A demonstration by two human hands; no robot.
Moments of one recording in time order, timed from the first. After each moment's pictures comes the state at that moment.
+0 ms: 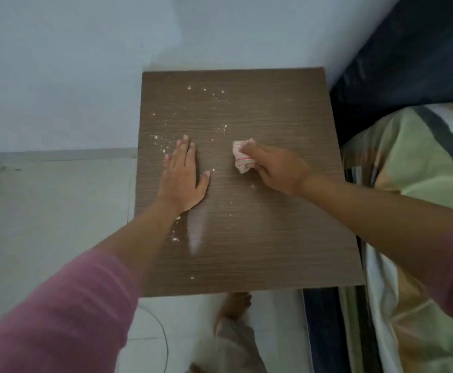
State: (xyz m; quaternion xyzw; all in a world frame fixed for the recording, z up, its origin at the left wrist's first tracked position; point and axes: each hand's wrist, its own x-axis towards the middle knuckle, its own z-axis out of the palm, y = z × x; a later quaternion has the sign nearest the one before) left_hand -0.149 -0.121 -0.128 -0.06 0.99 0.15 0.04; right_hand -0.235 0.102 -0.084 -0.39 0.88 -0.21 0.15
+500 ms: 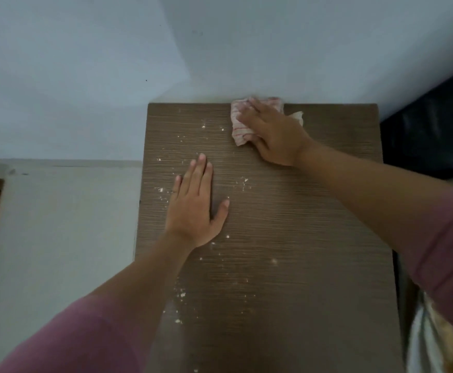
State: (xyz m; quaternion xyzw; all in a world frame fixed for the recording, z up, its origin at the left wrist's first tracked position) left_hand -0.222 -0.140 -0.147 -0.07 0.99 0.12 0.07; right_hand -0.420 0.014 -0.128 -0.47 0.86 -0.16 0.11
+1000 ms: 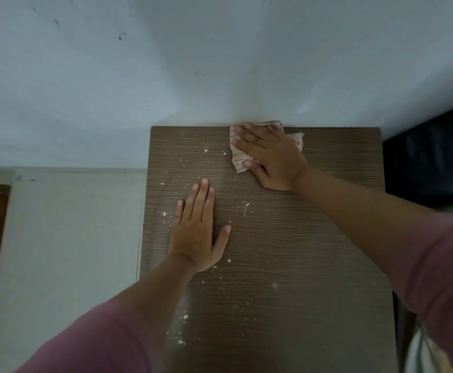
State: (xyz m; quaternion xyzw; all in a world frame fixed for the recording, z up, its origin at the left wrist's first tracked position) left_hand -0.224 -0.142 -0.145 -0.08 0.98 0.12 0.13; right_hand -0.428 0.009 -0.141 -0.49 0.86 -0.14 0.08
